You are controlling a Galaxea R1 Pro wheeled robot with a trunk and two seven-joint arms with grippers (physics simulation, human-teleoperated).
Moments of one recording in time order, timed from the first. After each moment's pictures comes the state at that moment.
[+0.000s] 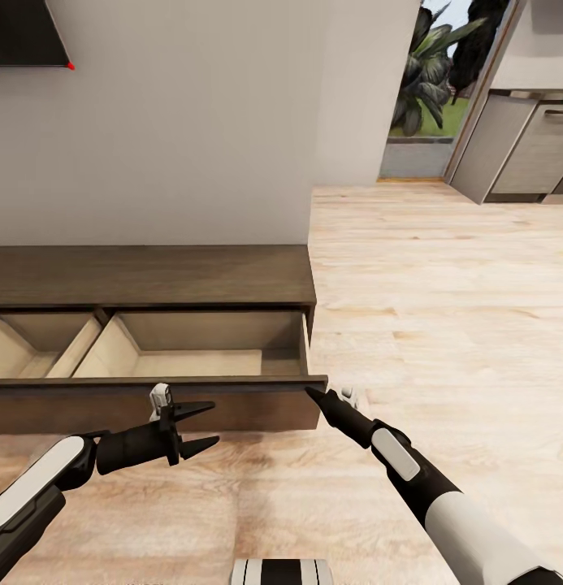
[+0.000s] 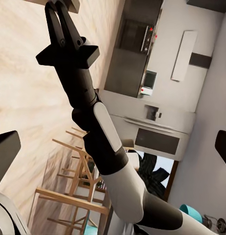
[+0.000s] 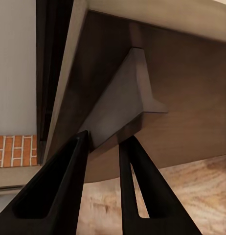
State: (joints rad) left arm -0.43 0.51 -0.39 -1.34 1.95 1.00 -0.18; right arm -0.70 -0.05 0.35 -0.62 -1.23 0.34 0.49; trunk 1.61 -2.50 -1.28
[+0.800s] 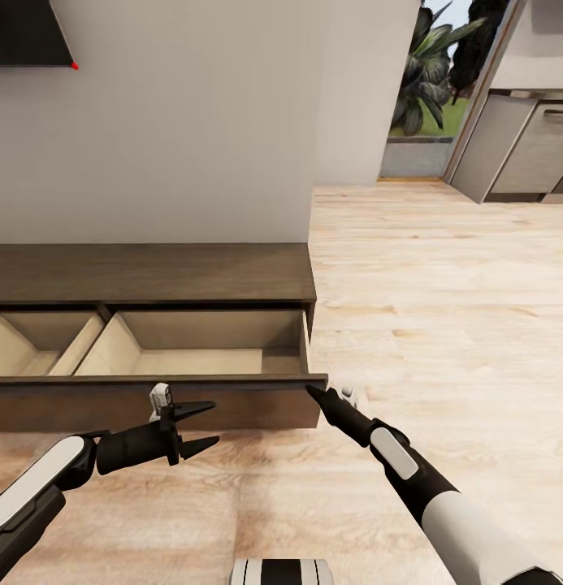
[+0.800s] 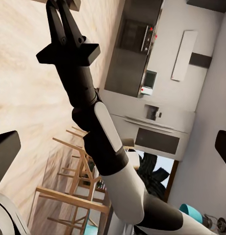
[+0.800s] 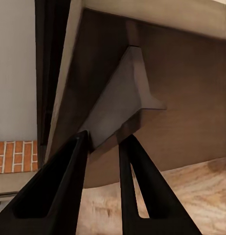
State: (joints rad) left arm -0.43 0.51 -0.39 -1.34 1.95 1.00 -0.18; right arm -0.70 -0.03 0.32 -0.61 -1.22 0.34 0.47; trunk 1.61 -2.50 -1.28
